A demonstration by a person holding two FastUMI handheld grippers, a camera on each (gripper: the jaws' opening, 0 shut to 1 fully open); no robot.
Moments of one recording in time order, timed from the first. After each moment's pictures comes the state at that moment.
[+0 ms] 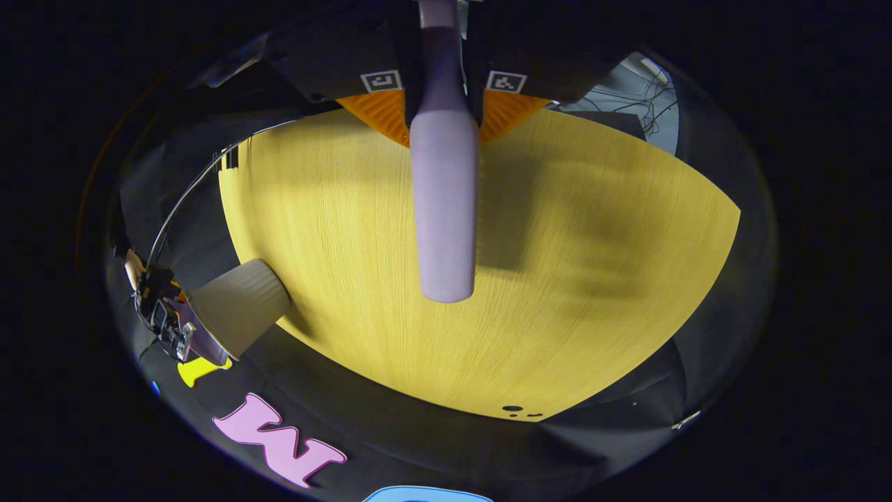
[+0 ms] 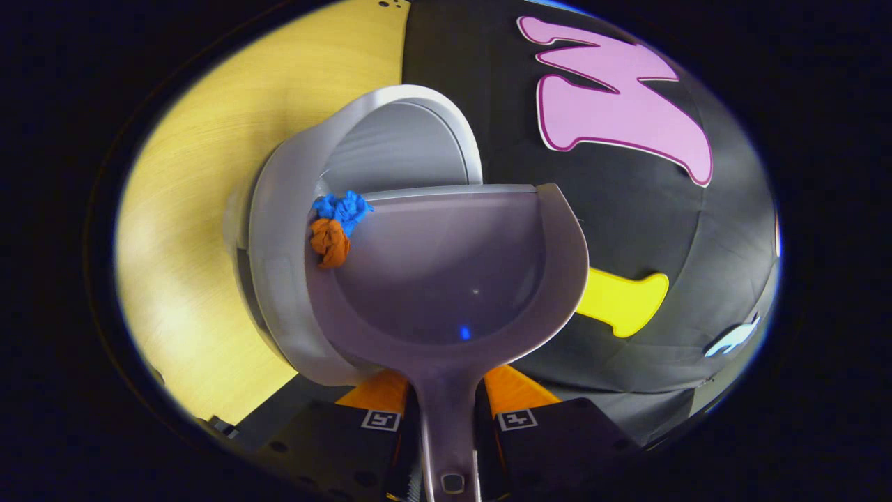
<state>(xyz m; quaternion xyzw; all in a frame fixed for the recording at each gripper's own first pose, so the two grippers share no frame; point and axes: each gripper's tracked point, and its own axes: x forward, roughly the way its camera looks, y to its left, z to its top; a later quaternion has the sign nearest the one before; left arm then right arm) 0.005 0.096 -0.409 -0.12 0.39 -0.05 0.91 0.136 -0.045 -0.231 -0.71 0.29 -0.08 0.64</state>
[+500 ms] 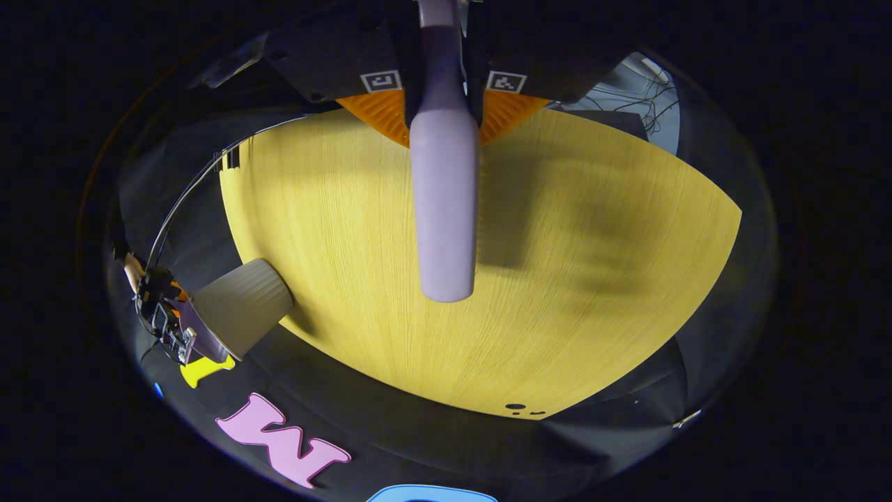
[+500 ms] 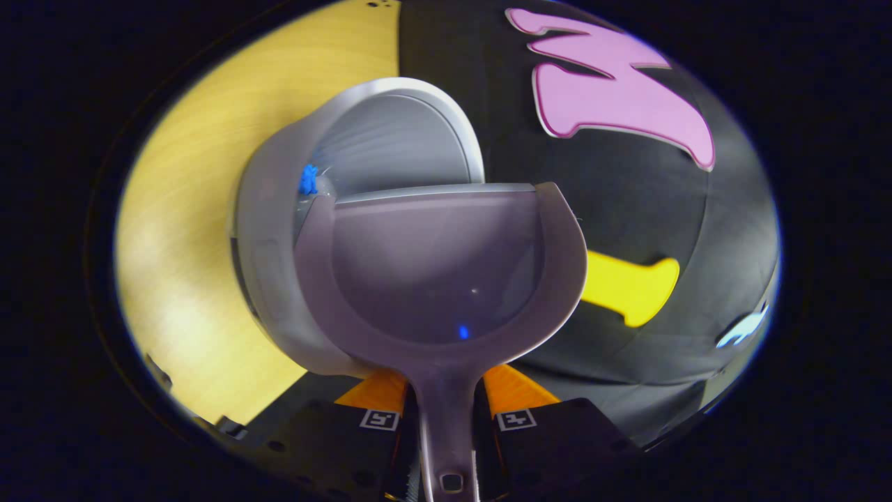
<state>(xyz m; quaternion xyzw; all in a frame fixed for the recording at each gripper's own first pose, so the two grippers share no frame) 0.004 0.090 -0.405 -0.12 0.38 -0.05 0.91 0.124 -0.064 -0.227 -0.63 0.32 -0.11 0.70</state>
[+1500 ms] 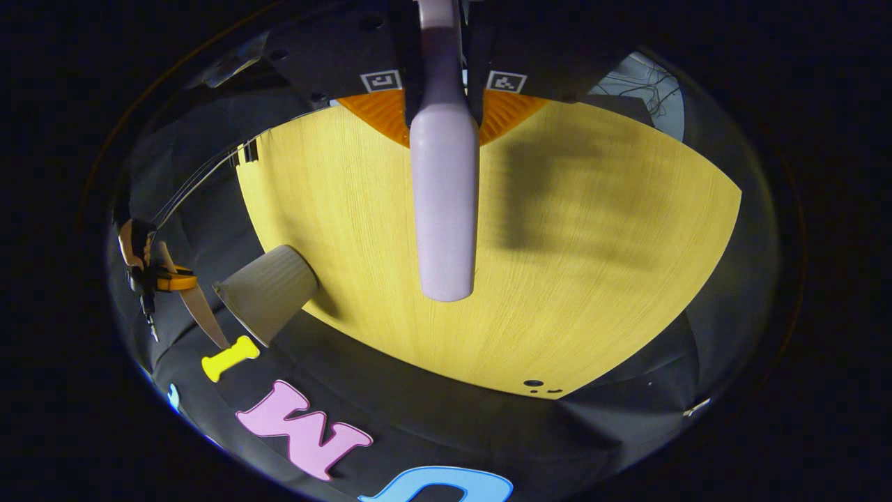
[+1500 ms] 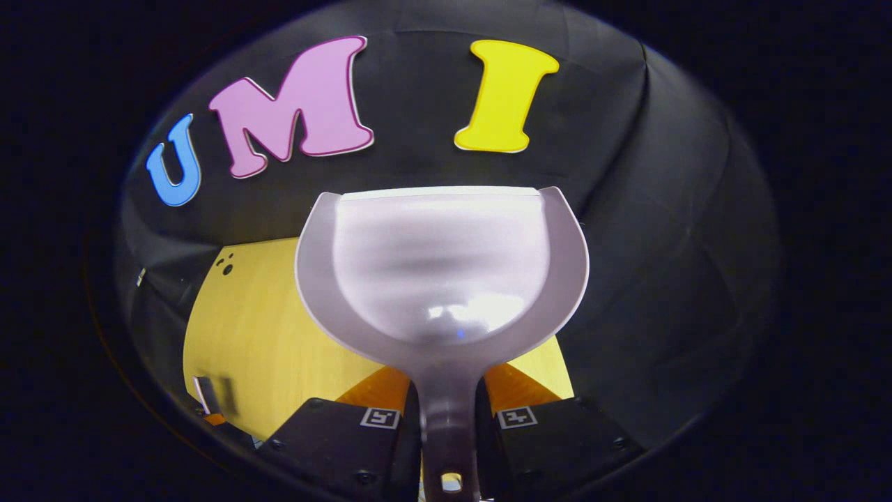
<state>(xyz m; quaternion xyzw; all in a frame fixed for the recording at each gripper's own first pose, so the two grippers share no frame) 0.005 0.078 -0.371 -0.11 0.34 -0.09 0.93 0.157 0.044 -0.239 0.00 0.31 -0.11 0.94</state>
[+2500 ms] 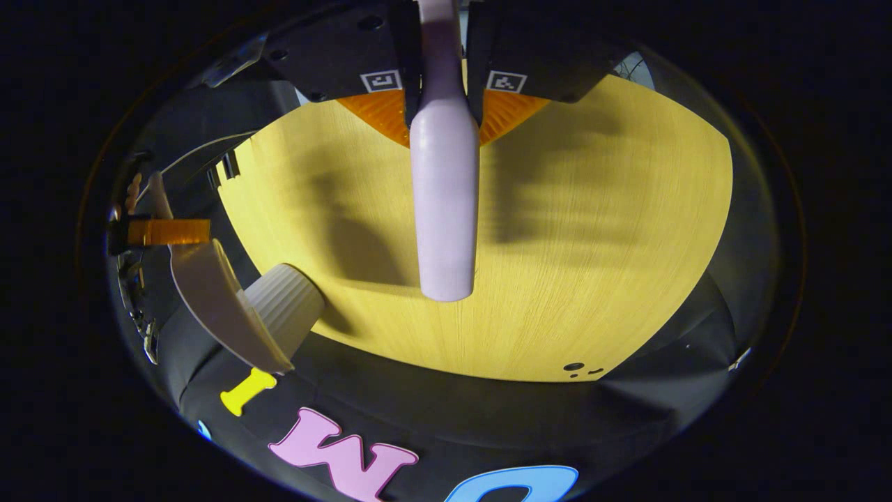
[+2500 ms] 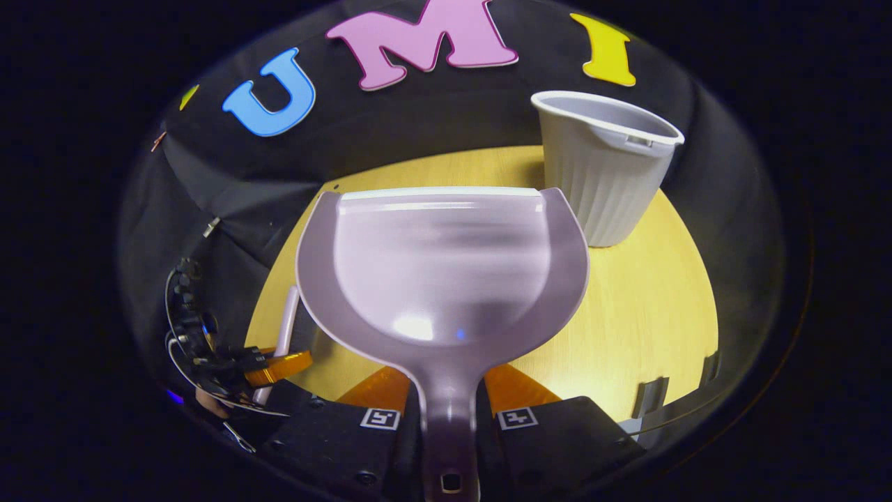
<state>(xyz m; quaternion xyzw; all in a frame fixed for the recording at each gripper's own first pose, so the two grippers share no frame) 0.059 0.056 -0.377 -0.03 0.36 -0.10 0.93 0.072 0.276 -0.407 0.08 0.41 0.04 0.91</state>
